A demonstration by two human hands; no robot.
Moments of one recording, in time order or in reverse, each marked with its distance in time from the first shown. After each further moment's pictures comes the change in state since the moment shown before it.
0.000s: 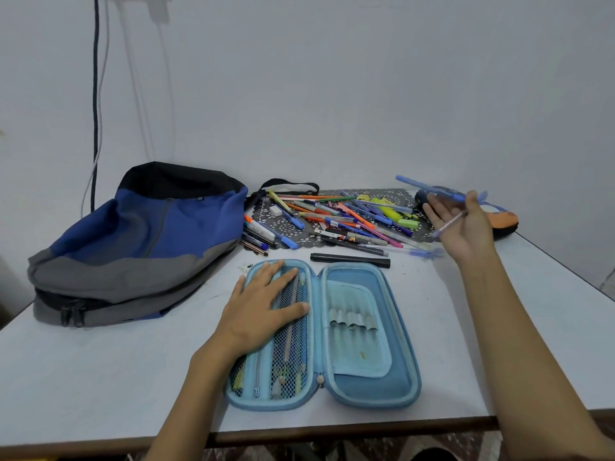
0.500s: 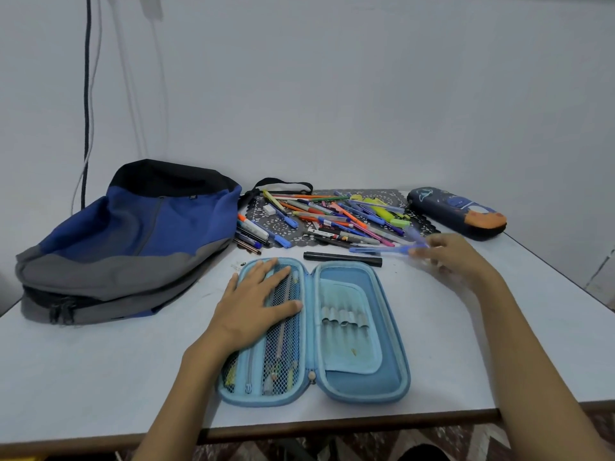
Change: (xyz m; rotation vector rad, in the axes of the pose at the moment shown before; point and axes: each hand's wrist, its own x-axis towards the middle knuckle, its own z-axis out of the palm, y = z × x) left_hand 0.001 -0.001 0.000 -0.004 -0.004 -0.004; right_hand -0.019 -0.006 -0.042 -1.479 -0.162 0.051
